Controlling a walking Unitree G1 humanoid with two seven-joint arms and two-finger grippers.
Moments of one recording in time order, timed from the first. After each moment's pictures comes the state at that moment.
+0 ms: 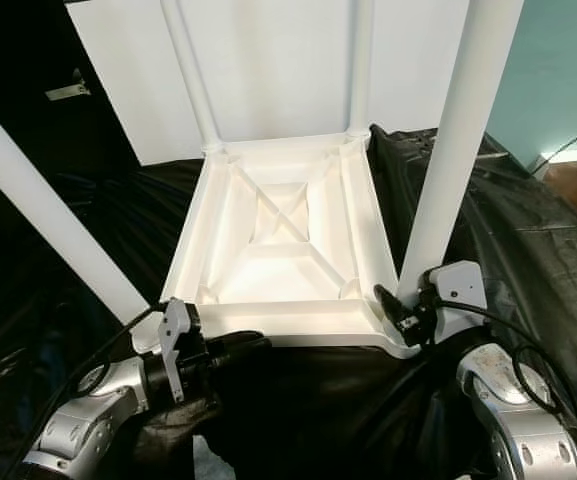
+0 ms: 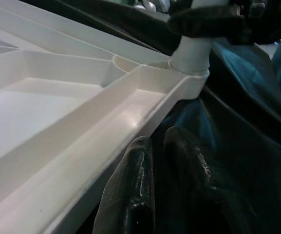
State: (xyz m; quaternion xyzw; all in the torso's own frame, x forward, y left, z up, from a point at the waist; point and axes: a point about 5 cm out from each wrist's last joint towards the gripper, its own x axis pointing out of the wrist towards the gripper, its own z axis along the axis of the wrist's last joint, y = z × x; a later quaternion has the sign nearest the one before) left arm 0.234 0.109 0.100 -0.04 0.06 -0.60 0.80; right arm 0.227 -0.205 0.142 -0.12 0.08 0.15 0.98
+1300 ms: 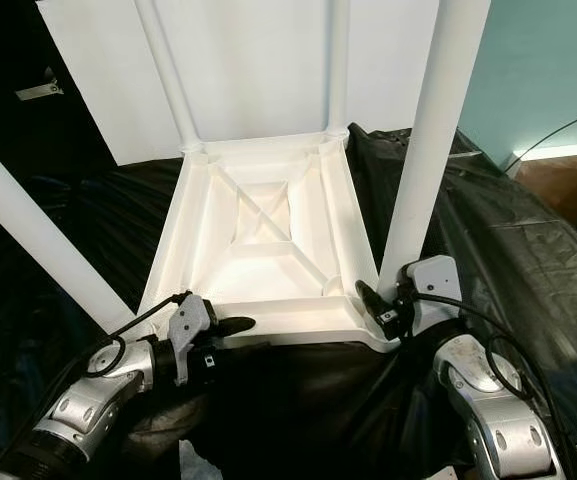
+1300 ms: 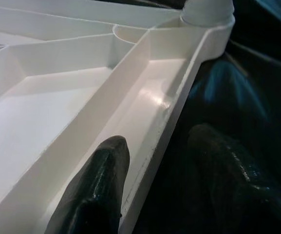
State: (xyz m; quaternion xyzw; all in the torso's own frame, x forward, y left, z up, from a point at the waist) left arm 0.255 0.110 0.085 0.10 0.10 -0.60 0.79; right arm 0.236 -0.184 0.138 -0.11 0.07 0.17 0.98
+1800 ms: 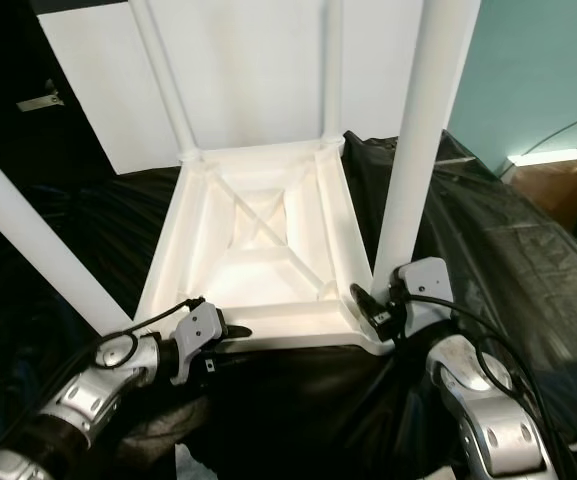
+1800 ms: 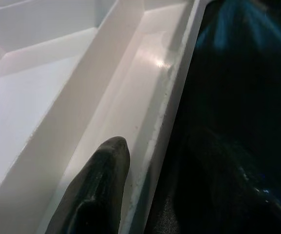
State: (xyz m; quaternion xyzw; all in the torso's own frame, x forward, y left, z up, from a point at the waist) left arm 0.264 0.113 0.068 0.19 0.15 -0.60 0.76; right arm 0.239 -0.178 0.136 -0.11 0.08 0.17 0.98
